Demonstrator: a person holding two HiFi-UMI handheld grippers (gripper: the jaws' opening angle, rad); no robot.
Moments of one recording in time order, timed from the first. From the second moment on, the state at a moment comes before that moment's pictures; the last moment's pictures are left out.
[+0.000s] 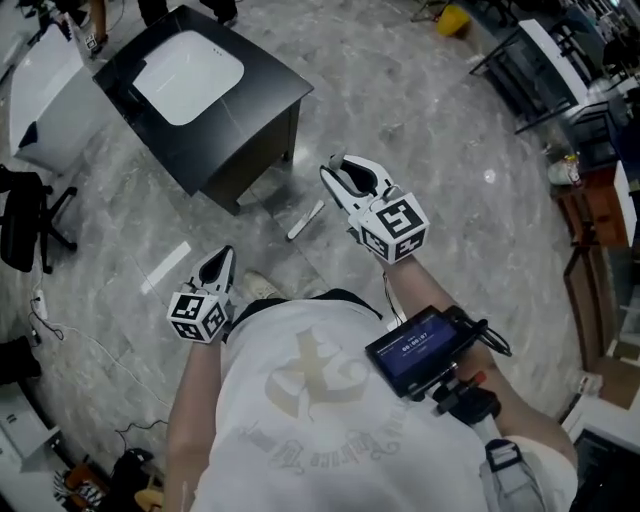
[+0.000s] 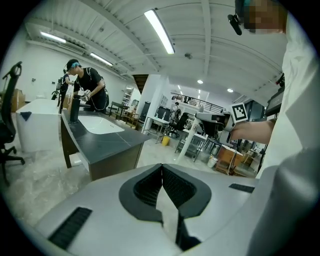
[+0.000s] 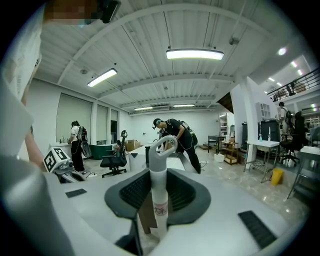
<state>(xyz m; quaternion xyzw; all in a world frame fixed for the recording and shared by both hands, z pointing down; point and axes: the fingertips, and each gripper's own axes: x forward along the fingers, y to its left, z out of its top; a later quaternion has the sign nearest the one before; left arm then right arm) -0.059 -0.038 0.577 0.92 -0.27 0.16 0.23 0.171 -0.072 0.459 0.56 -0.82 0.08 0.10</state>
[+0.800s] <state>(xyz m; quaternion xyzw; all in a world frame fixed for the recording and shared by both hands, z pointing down) 0.003 0.043 0.575 0.93 -0.25 0.16 0.22 0.221 0.035 0.451 0.57 -0.81 0.08 0.07</state>
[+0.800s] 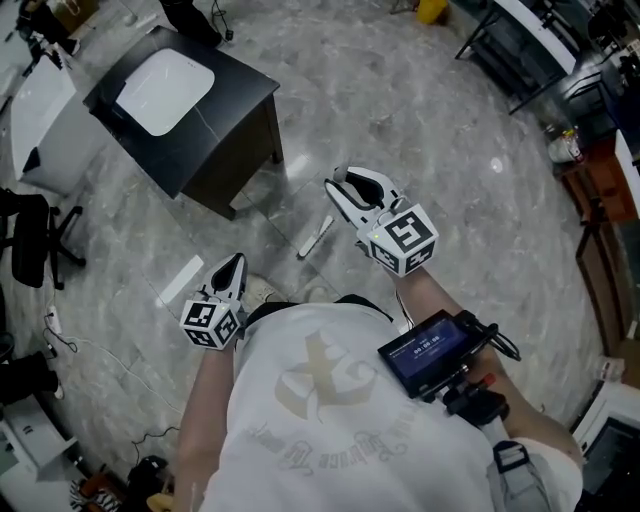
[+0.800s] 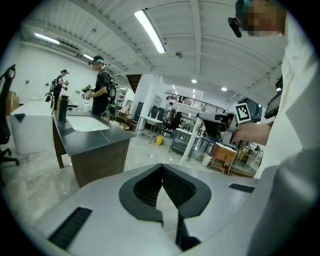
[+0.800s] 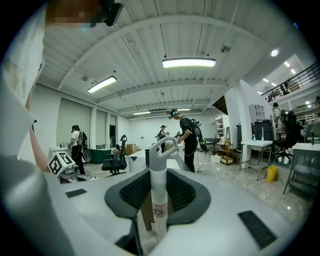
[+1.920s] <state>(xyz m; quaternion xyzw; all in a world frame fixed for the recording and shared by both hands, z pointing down) 0.004 0.011 0.575 0.93 -0.24 0.17 0.22 0.237 -0.001 0.461 0.59 -0.80 0.09 0.08</state>
